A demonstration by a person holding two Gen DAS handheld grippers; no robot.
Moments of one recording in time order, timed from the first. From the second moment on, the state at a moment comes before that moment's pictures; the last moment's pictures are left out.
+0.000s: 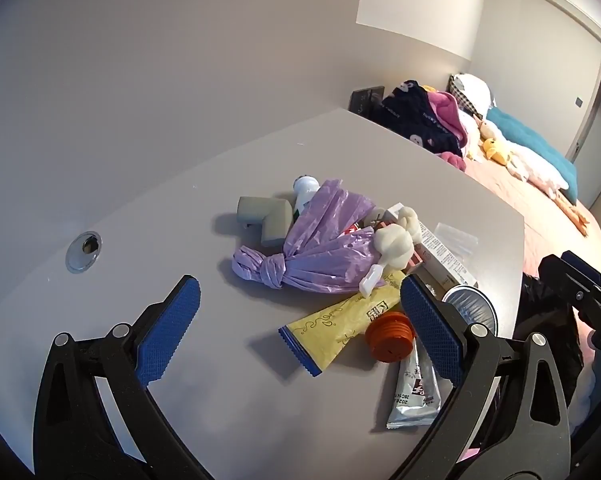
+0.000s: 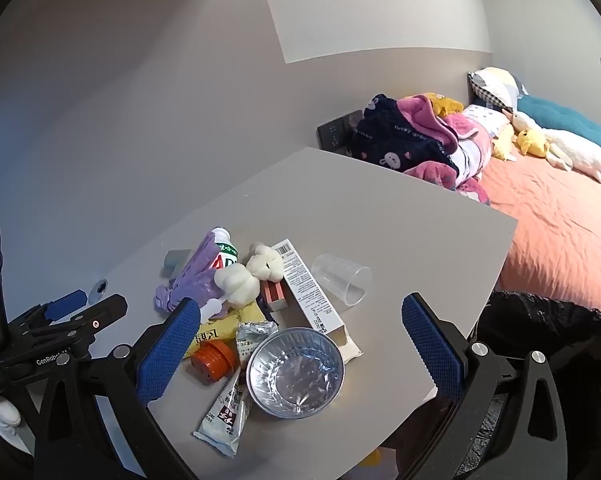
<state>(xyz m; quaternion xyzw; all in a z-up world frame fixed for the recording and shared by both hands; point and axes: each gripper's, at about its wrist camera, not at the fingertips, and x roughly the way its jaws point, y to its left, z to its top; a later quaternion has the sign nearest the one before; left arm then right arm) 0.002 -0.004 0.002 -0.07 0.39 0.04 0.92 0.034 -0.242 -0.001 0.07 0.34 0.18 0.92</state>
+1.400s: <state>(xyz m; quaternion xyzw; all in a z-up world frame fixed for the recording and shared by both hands) -0.002 -0.006 0.006 -0.06 0.39 0.03 0.92 0.037 -0.236 0.003 0.07 0.33 0.17 0.92</state>
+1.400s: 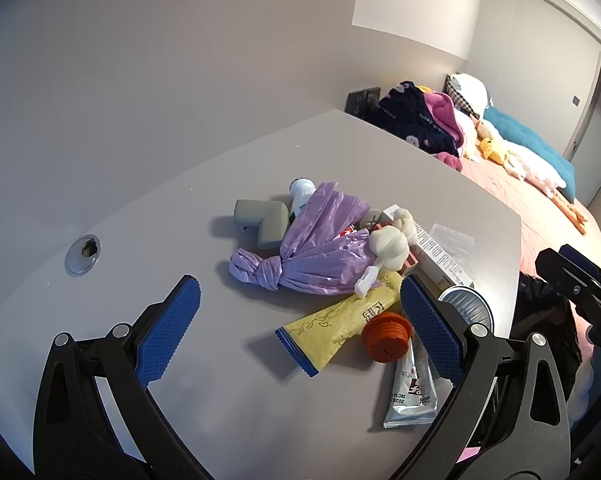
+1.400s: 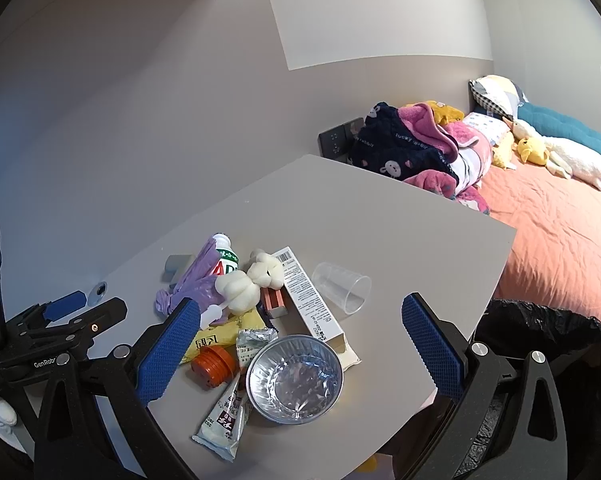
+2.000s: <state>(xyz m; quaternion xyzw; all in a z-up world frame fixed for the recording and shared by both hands) 0.001 -0.006 0.002 -0.07 0.38 0.02 0.92 0.043 -0.240 -0.003 0.06 0.34 0.18 0.92</state>
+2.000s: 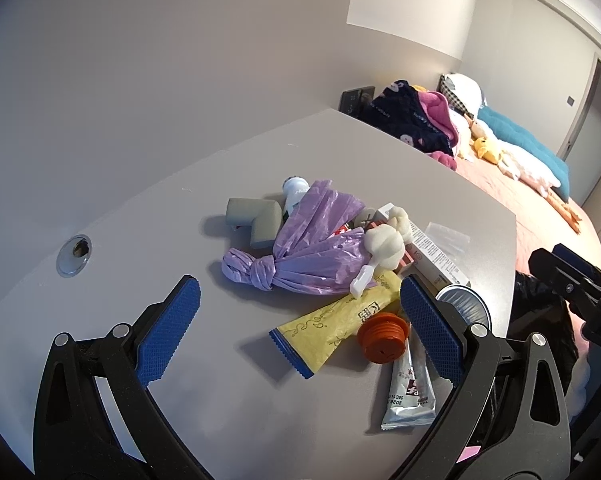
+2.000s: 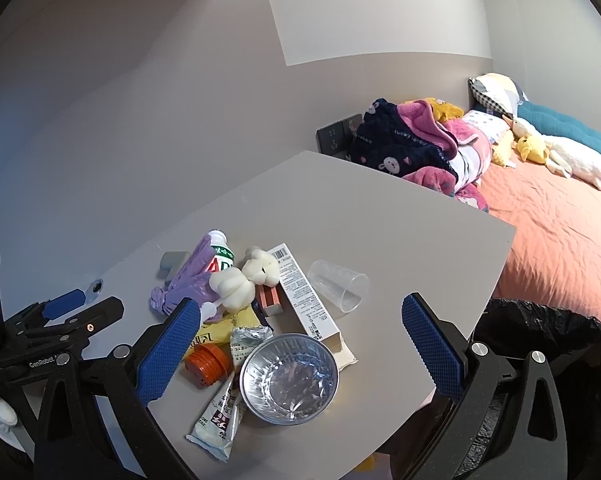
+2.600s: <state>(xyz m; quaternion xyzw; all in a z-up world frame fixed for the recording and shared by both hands) 0.037 0.014 -0.028 -0.07 0.41 0.02 0.91 0.075 -0.213 -0.021 0.07 0.38 0.21 0.90</state>
